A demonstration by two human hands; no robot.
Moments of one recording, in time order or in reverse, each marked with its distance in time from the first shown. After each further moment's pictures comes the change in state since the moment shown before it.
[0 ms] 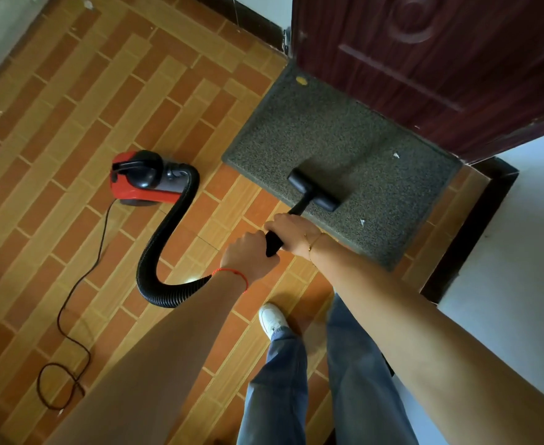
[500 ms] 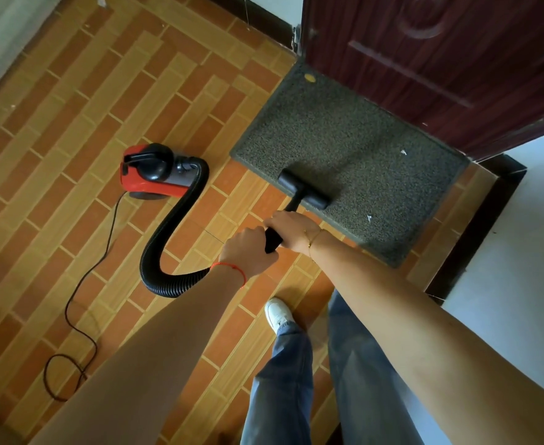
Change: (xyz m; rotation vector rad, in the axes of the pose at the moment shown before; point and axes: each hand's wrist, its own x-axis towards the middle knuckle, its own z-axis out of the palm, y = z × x) left_hand -0.020 -0.031 0.006 0.032 0.021 0.007; right_hand 0.005 -0.029 0.018 0.017 -0.005 -0.038
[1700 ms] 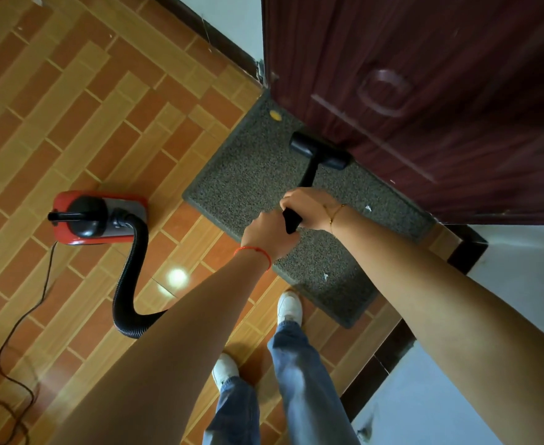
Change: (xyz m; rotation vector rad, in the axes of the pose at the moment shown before) left_hand 0.263 0.204 -0.127 -0.348 -0.041 -0.059; right_hand 0.089 0.286 -0.213 -0.207 -0.049 -0.113
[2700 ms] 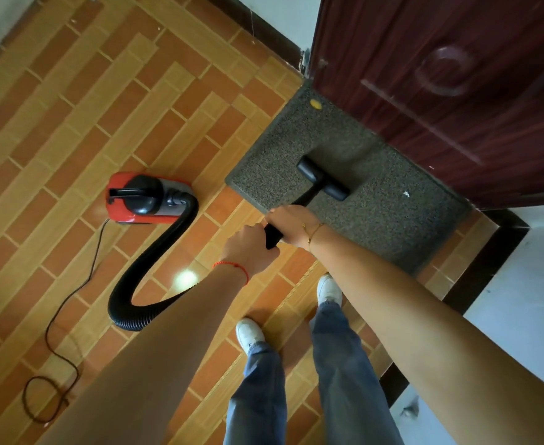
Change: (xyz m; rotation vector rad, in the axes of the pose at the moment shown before) left_hand -0.099 -0.179 -0.043 0.159 -0.013 -0.038; right_hand 0.061 -0.202 0.039 -0.025 -0.001 0.032
